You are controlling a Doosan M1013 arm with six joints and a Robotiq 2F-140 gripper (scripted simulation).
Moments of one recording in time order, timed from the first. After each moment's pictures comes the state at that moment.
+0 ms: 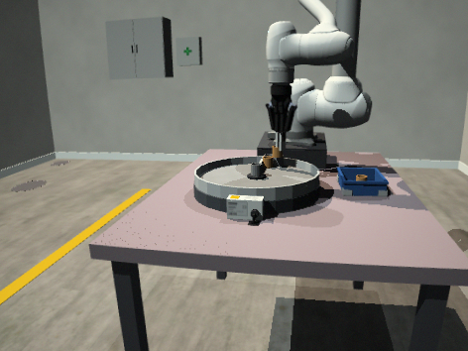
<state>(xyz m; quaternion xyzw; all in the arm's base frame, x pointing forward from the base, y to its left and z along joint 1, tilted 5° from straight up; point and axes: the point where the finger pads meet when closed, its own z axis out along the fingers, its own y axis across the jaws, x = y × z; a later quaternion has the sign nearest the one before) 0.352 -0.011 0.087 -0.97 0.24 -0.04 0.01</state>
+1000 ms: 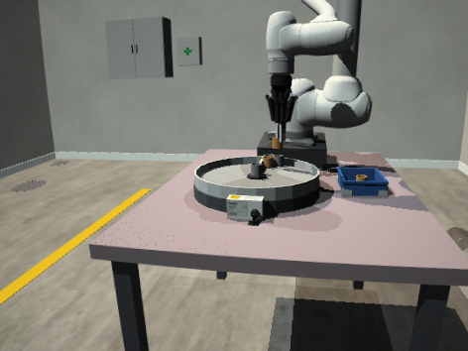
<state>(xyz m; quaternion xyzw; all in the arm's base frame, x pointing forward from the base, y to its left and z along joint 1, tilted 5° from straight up) 0.349 -0.011 0.119 -0.97 0.24 -0.04 0.01</state>
